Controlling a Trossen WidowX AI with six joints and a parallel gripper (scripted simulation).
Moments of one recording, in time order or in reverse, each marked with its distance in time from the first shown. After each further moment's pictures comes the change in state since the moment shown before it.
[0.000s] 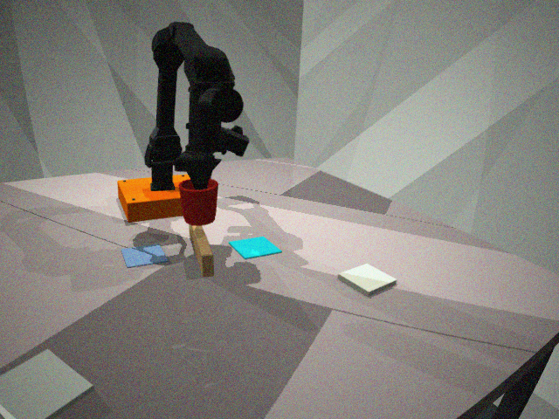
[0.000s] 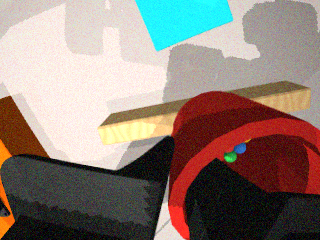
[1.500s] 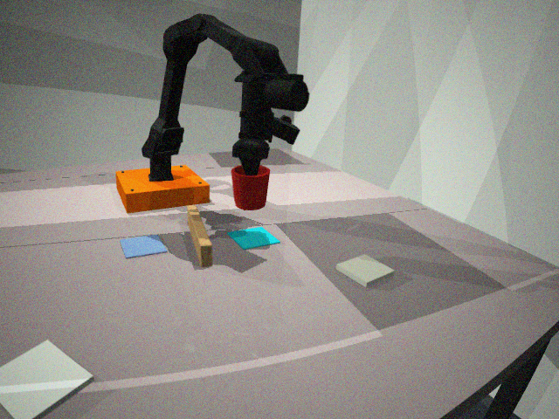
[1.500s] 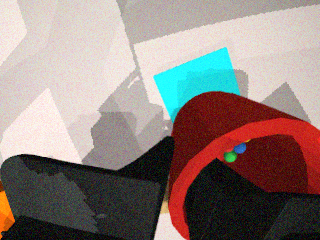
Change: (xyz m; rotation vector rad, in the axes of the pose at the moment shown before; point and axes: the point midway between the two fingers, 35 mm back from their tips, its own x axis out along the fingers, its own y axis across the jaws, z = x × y) arm -0.004 0.042 0.096 0.000 -0.010 0.004
